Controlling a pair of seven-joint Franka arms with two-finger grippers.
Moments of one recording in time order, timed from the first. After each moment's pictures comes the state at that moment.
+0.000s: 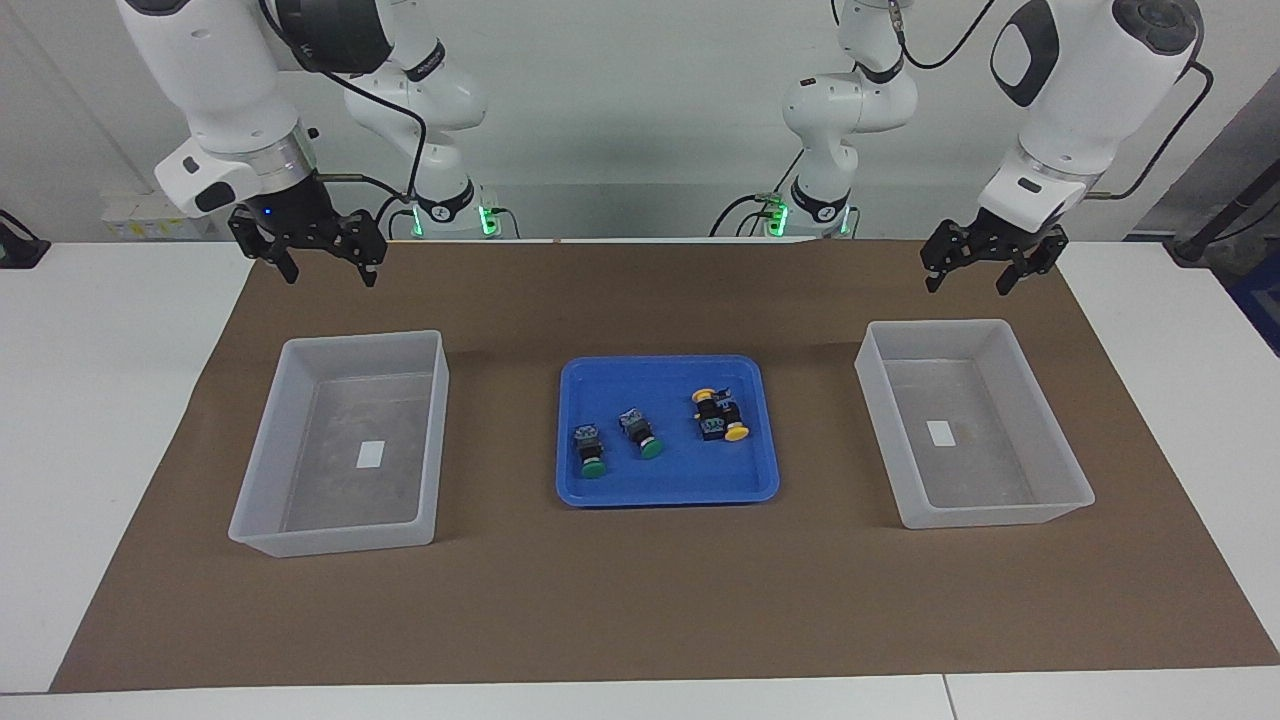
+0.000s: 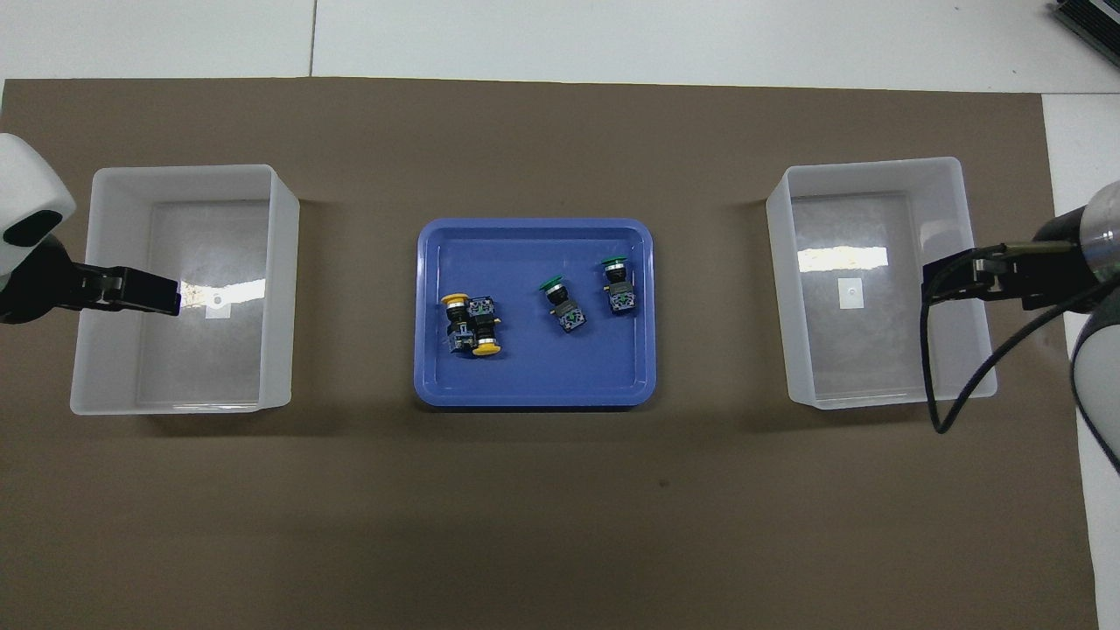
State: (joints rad) left arm 0.02 -0.07 -0.09 -1.75 -0.02 1.69 0.06; right arm 0.00 -0.02 0.05 -1.64 -0.03 1.59 0.11
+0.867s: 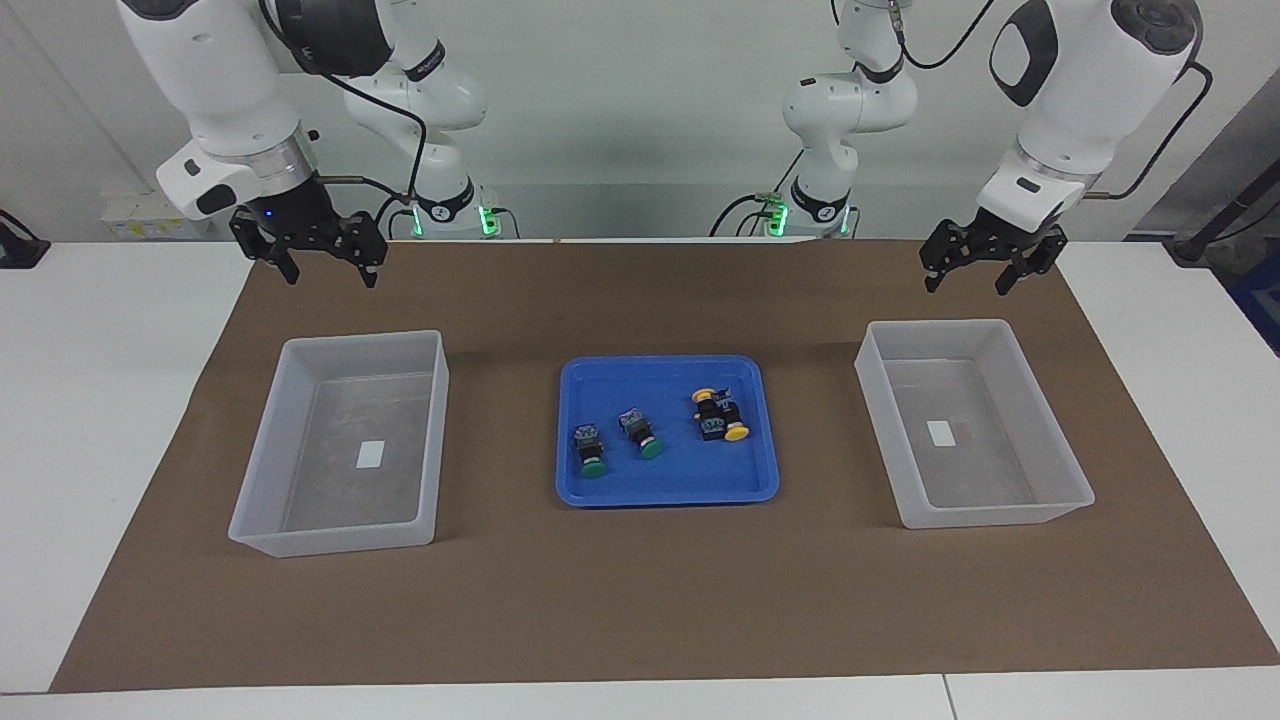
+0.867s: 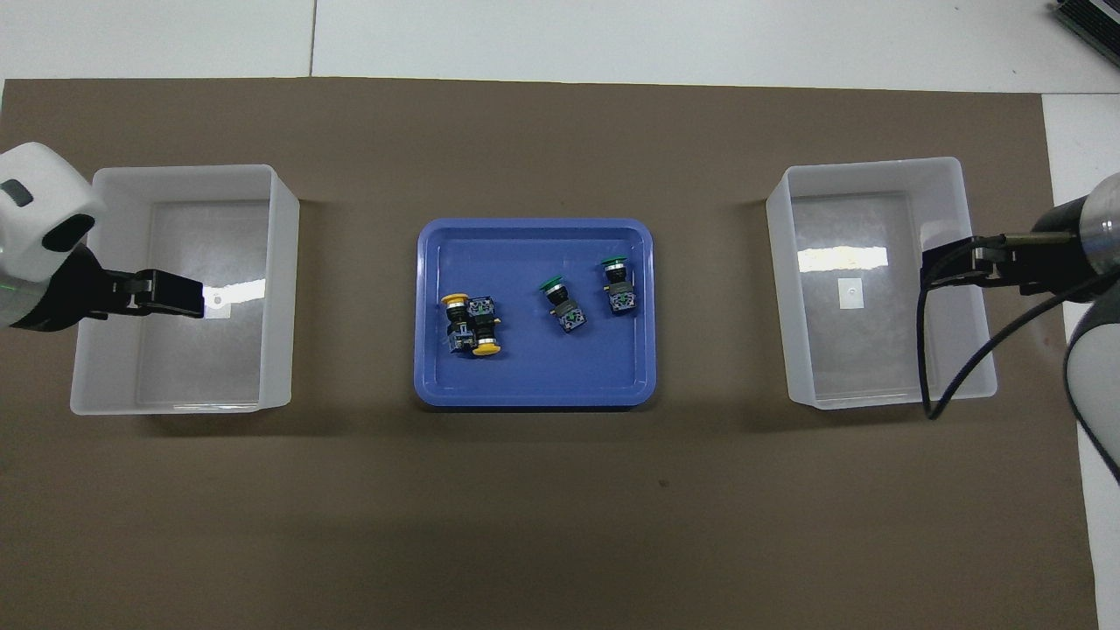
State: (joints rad) left arm -0.01 -0.10 -0.11 -1.84 -0.02 1.76 -0.09; right arm 0.00 -0.02 0.05 -1.66 -0.03 1.67 0.11
